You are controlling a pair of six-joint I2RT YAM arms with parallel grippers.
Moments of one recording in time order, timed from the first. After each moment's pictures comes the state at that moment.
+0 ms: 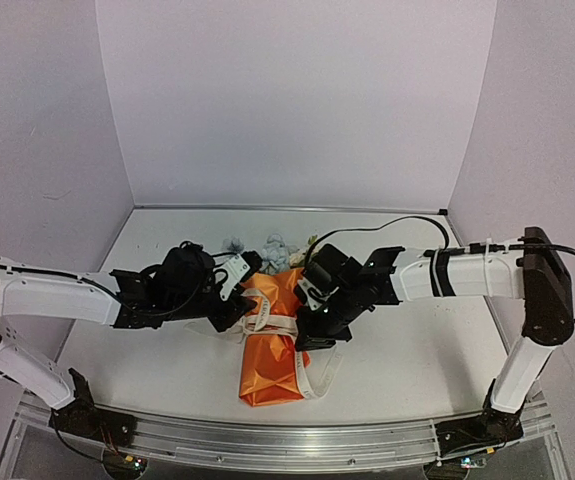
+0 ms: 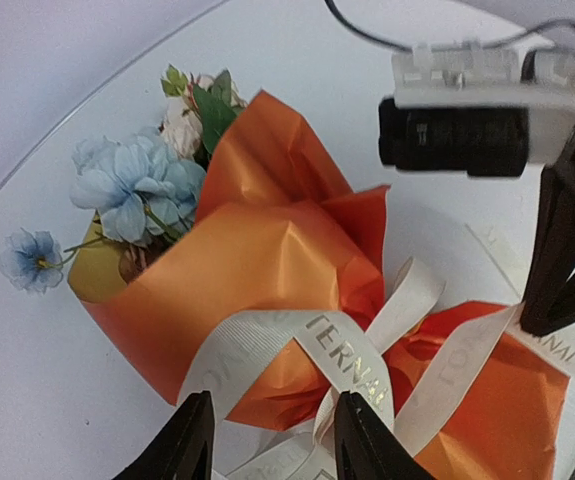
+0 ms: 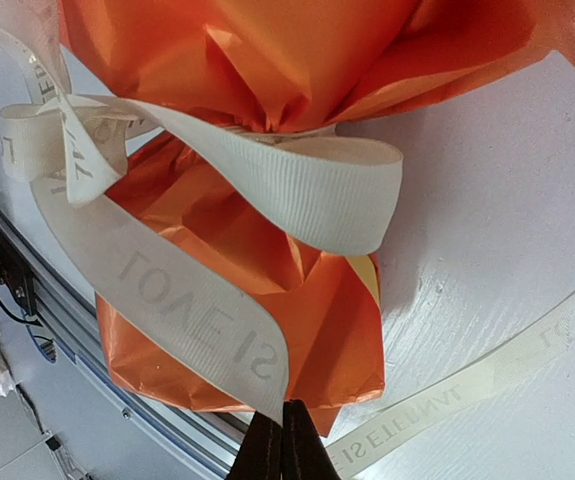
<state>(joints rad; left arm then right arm) -0.99 1.38 0.78 0.02 -0.13 0.07 1.00 1.79 1.25 -0.58 -0.27 0.77</state>
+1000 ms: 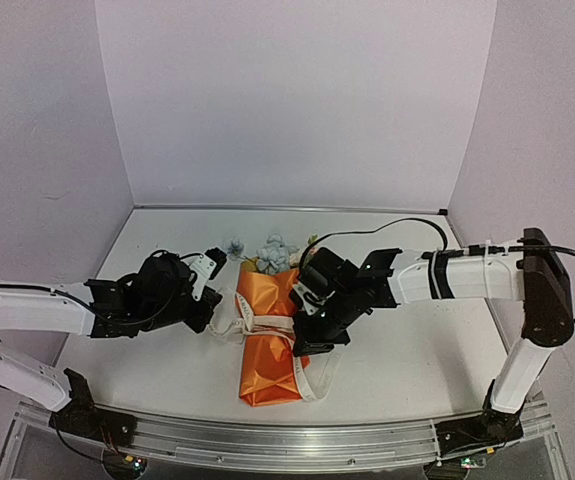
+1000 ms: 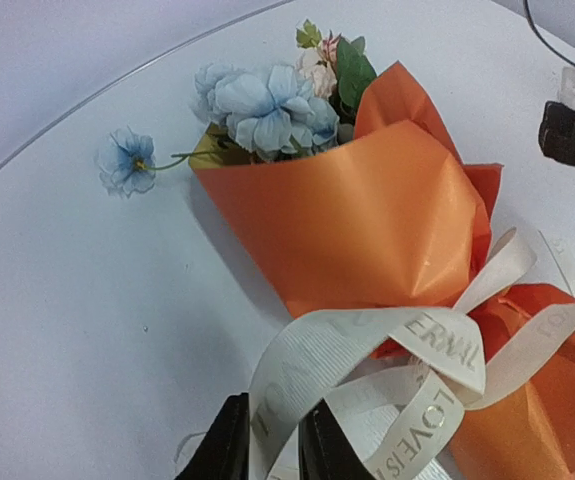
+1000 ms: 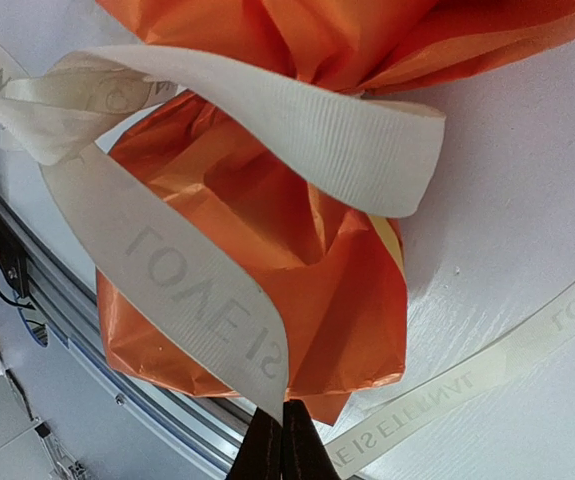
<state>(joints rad) -0.96 1.23 0.66 -0.05 -0.32 -0.07 1.03 1.79 1.27 -0.60 -0.27 0.76</state>
